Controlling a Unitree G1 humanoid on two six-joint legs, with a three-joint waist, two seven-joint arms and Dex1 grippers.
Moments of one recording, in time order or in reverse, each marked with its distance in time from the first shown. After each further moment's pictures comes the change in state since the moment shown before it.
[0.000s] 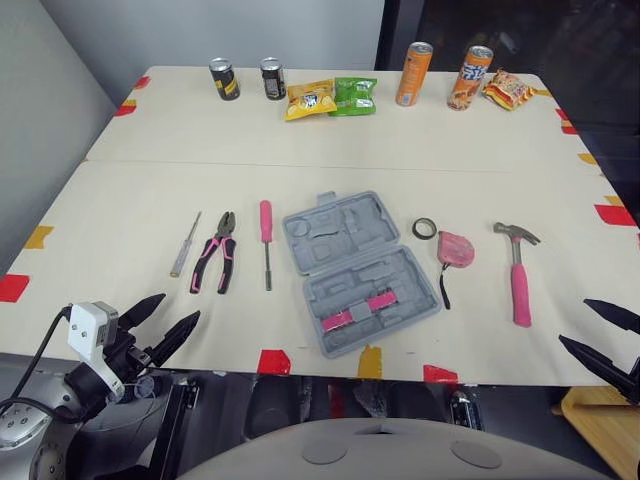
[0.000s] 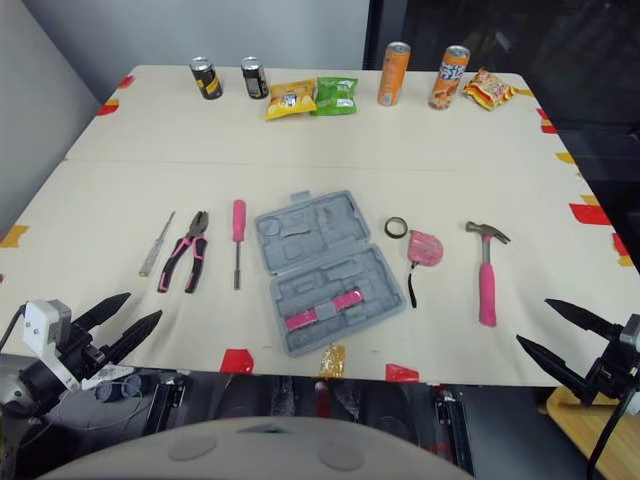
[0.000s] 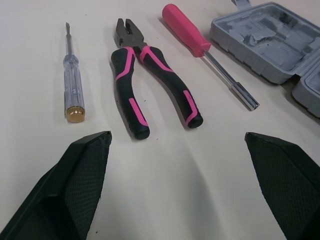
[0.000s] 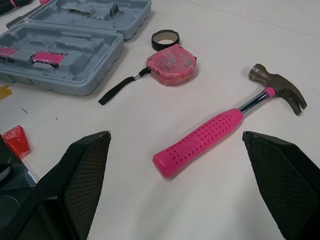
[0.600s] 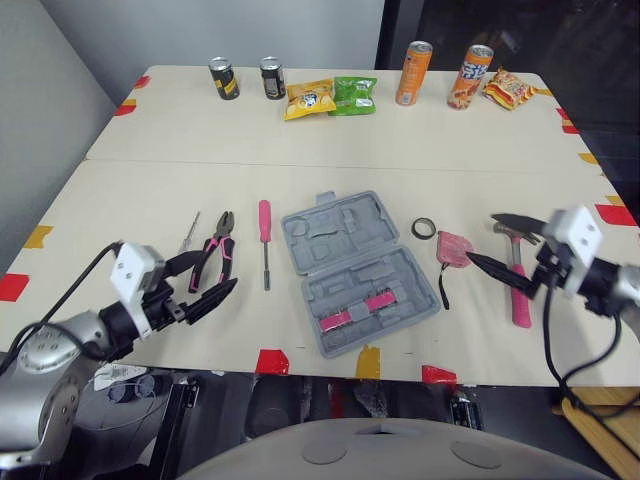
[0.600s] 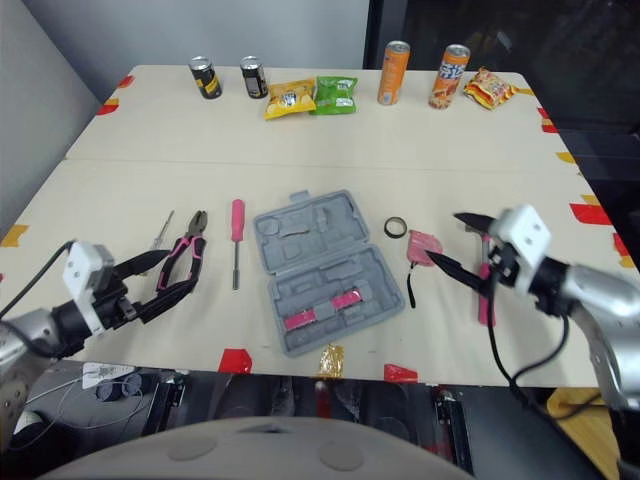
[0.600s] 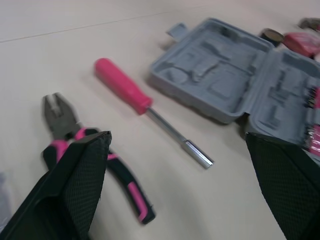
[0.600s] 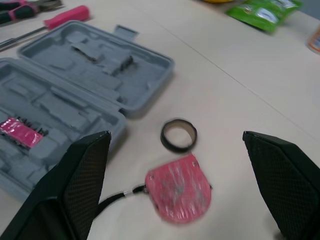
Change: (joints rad) left arm -0.230 0.198 -0.151 -0.241 0.000 0.254 0.048; right arm -0.497 -0.147 0.418 -0.468 -0.141 0.496 -0.397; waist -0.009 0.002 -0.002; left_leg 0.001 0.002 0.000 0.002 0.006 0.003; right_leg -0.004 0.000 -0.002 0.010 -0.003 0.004
